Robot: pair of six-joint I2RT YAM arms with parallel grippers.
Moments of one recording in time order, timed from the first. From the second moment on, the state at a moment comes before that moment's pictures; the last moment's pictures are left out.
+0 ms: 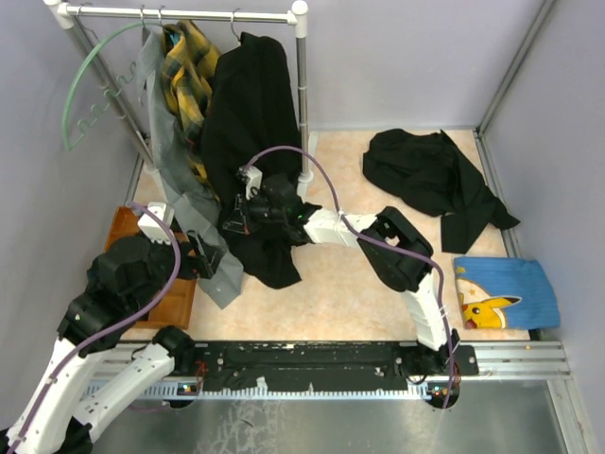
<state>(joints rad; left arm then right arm) -0.58 0.52 0.96 -0.80 -0.15 -0.40 0.88 2.11 1.46 0.38 -0.45 0.48</state>
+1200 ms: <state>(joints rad) -0.58 0.52 0.93 -0.81 -0.15 -0.42 0.89 1.84 0.98 0.13 -0.02 0.13</state>
